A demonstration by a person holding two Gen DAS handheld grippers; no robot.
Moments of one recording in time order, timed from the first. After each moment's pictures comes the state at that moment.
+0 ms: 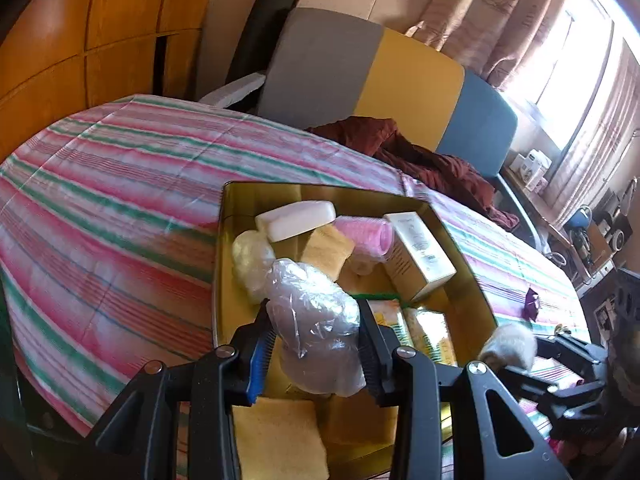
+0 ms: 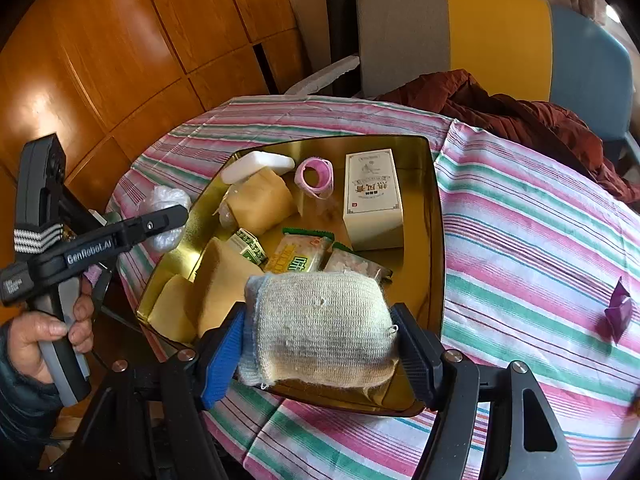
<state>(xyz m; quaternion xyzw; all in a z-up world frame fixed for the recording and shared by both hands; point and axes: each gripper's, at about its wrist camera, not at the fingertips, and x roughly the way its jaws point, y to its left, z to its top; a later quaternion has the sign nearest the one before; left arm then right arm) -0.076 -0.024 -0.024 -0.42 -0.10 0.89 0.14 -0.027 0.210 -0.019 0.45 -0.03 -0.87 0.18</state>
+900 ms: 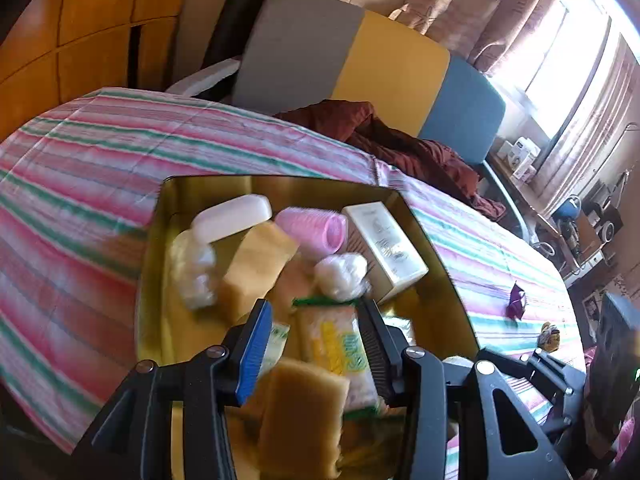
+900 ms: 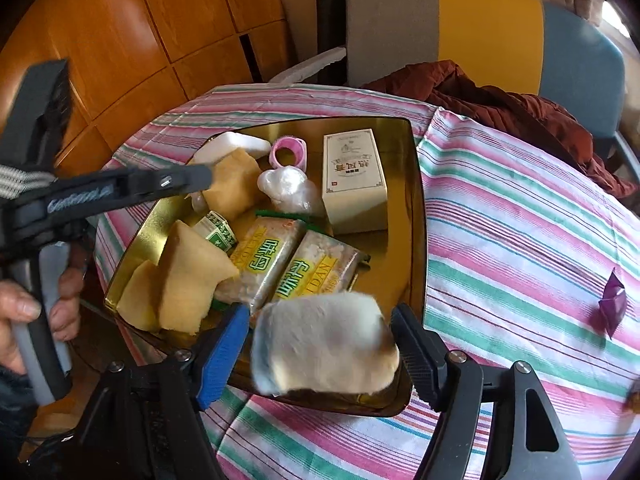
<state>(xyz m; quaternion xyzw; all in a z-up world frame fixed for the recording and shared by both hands) -0.089 0.012 -0.033 -0.44 -0.10 0.88 0.15 -0.028 0.217 -0.038 0.46 -0.02 -0.87 0.15</state>
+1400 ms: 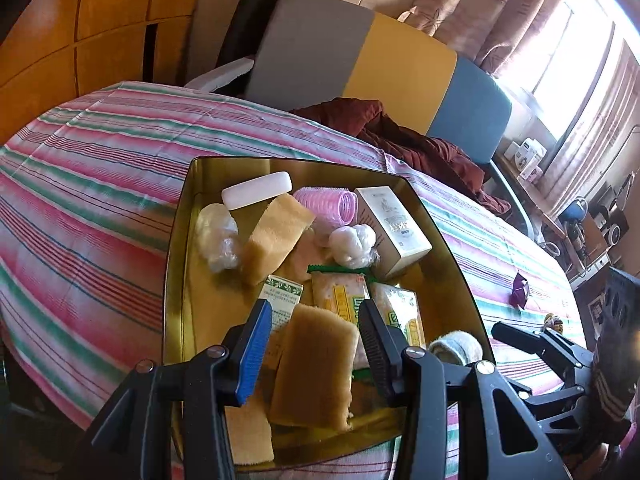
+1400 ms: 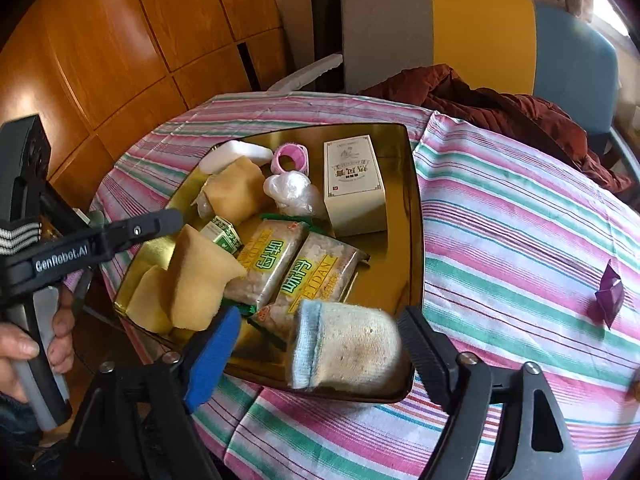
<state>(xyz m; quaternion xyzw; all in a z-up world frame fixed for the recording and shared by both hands) -0.061 0.002 -0.031 -0.44 -0.10 0.88 0.14 -0.019 0.219 -0.030 0.45 -0.03 -0.88 0.15</state>
